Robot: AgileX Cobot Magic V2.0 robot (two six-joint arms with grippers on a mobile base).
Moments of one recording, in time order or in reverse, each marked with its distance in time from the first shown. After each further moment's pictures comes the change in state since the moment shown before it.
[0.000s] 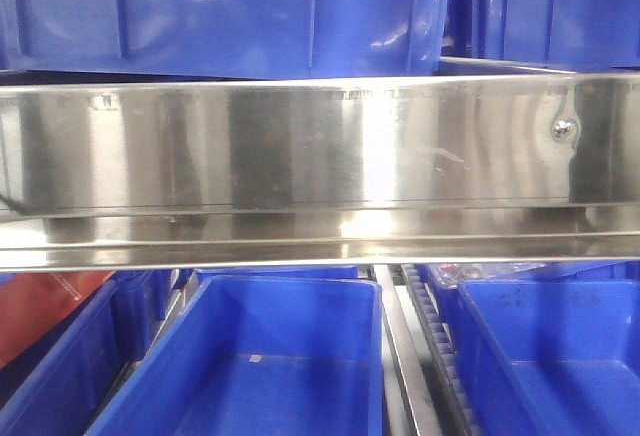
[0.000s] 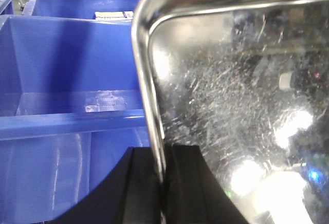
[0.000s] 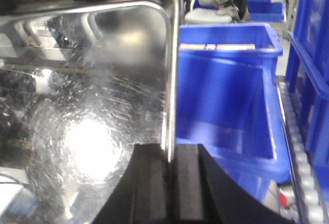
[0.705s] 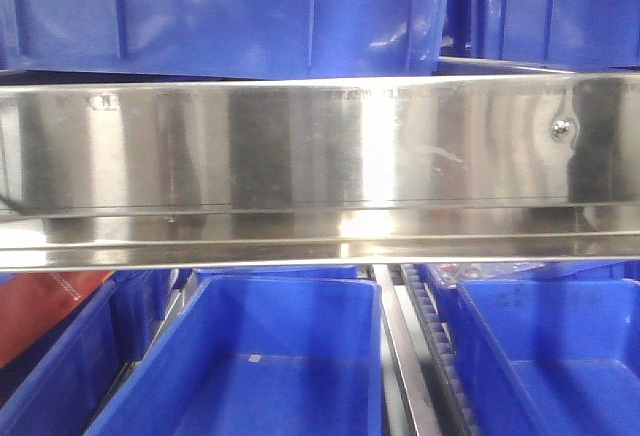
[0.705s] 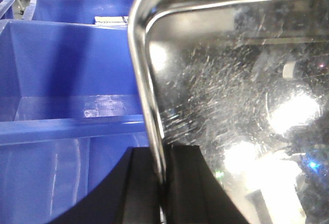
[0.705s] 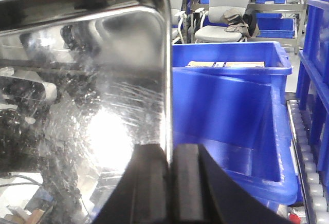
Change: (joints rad) left arm 0.000 0.000 -0.002 -0.002 -0.014 -0.004; right arm -0.036 0.000 0.006 0.007 -0.082 0.000
